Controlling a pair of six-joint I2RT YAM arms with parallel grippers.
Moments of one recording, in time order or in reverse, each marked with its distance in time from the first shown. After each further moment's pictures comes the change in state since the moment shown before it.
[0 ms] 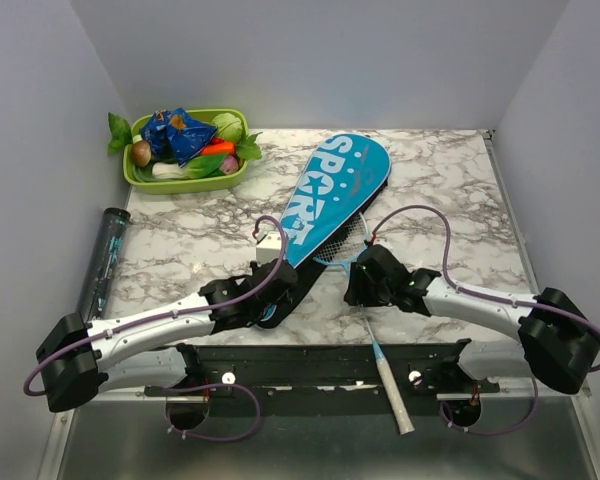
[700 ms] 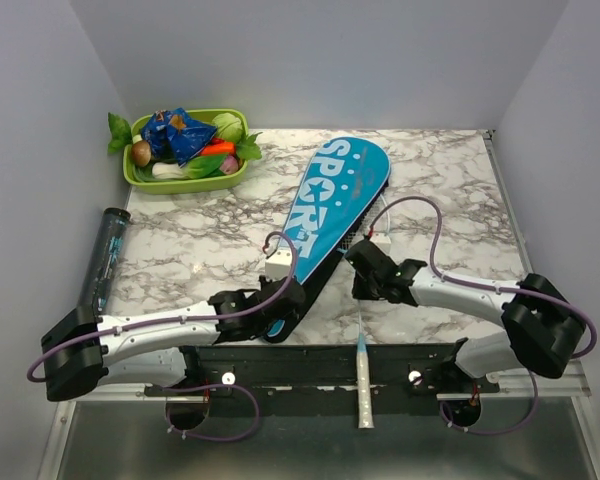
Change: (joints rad) left arm -0.098 0.020 -0.065 0.056 -0.002 -0.060; right arm 0.020 0.116 0.085 -0.069 0.142 0.074
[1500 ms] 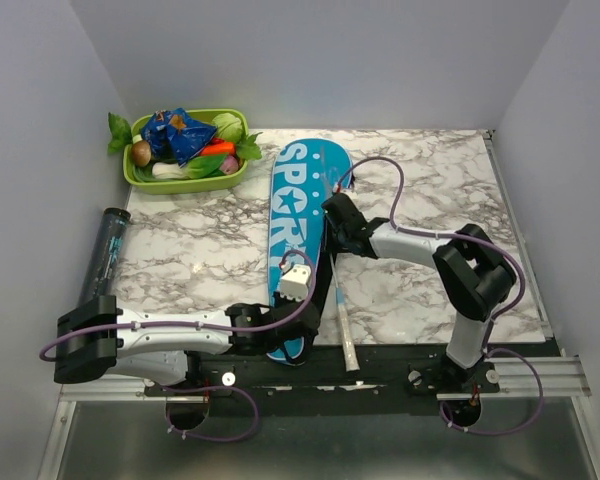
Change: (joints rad) left arm -0.192 0.096 0.000 0.051 -0.058 -0.097; right arm -0.130 0.458 0.426 0.169 -0.053 -0.206
